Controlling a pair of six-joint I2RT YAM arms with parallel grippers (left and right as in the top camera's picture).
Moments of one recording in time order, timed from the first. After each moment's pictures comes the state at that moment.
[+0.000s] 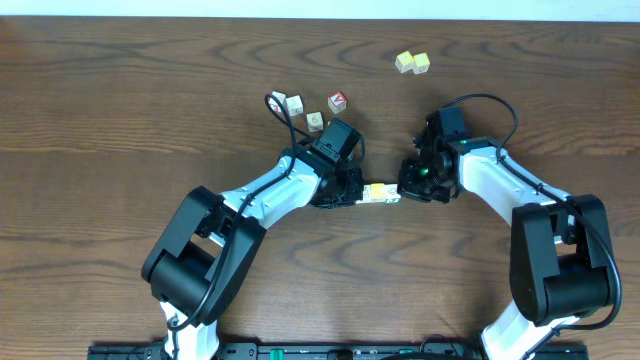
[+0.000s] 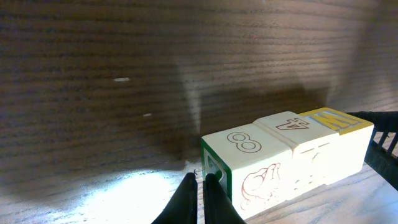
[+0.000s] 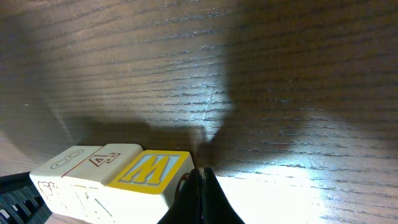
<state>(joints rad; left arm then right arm) -0.62 1.95 1.20 -0.46 0.31 -0.69 0.20 1.85 1.06 -0.61 -0.33 0.42</state>
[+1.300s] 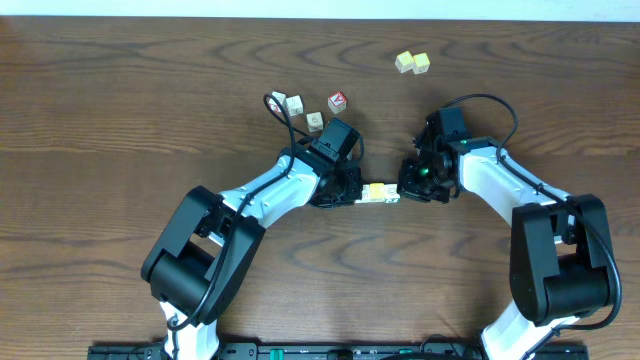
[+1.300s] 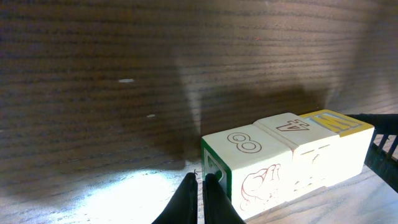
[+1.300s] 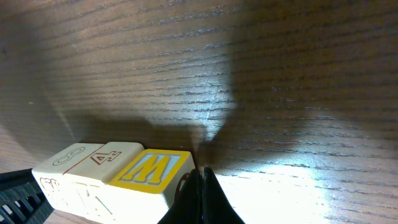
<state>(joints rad) -0.62 1.95 1.20 -0.46 0.31 -0.69 0.20 1.85 1.06 -0.61 -0.34 0.42</state>
